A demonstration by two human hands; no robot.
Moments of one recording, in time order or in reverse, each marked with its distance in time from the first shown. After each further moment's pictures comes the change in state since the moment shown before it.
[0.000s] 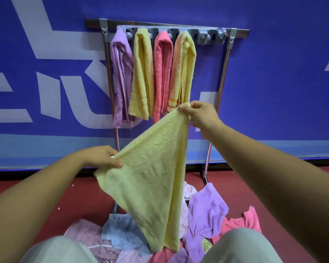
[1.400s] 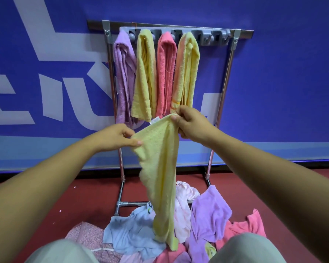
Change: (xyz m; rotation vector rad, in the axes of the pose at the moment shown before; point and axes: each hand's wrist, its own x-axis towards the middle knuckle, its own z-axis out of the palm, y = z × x) left_hand -0.002 0.058 -0.032 -0.069 0.235 0.287; right_hand -0.020 -0.005 0.021 -0.399 -0.285 -0.245
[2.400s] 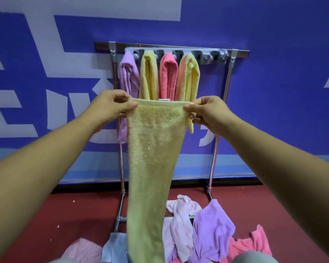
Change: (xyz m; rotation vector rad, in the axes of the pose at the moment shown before) left_hand 0.019 0.046 -0.076 -0.457 0.526 0.044; right_hand 0.034 -0.029 -0.059 0.439 0.095 0.107
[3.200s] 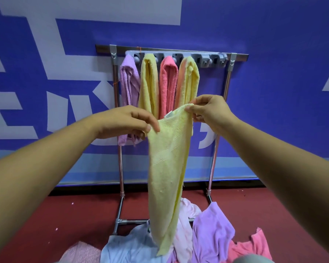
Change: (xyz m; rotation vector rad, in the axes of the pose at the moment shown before) left_hand -0.031 0.037 0.013 0.104 -0.695 0.007; right_hand 0.002 -0.005 -0.003 -0.105 0.162 -0.060
